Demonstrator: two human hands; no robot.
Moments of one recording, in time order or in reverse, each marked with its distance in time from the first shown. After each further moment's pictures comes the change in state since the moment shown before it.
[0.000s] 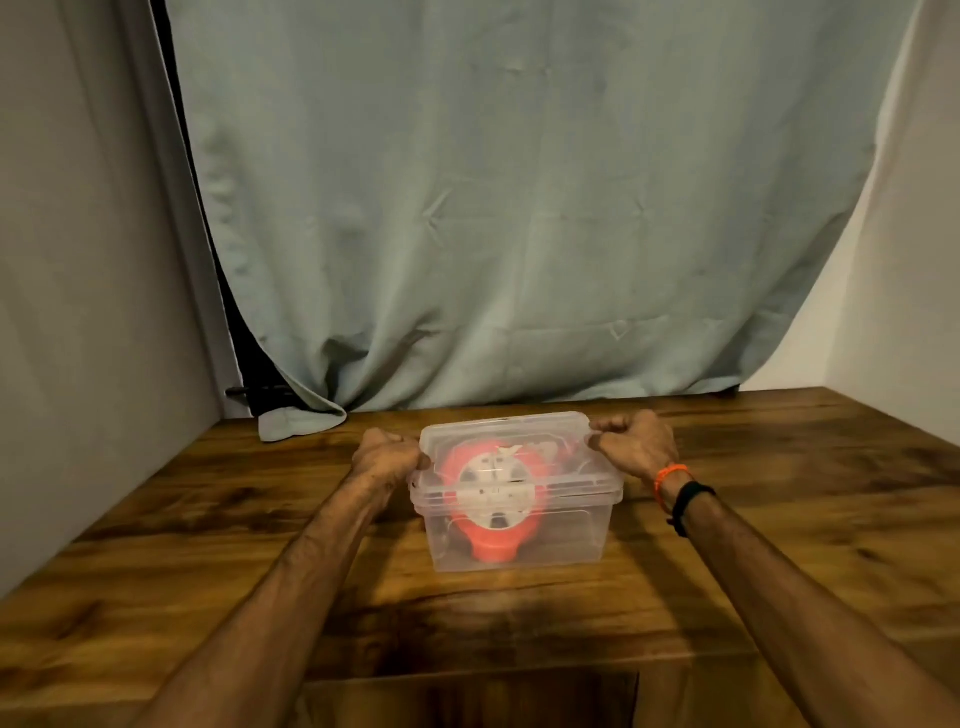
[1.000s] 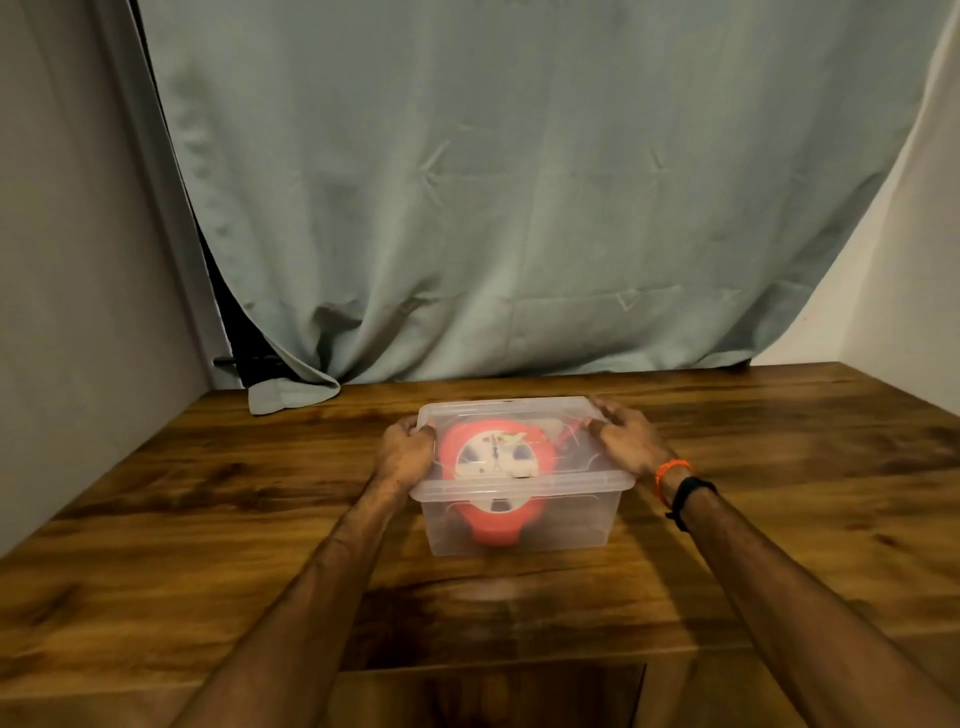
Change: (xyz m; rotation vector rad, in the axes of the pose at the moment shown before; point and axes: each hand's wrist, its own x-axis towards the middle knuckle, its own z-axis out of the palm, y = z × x) left_hand 0.006 -0.023 0.031 0.067 0.030 0.153; right_hand 0.013 0.022 0.024 0.030 -0.246 -0.073
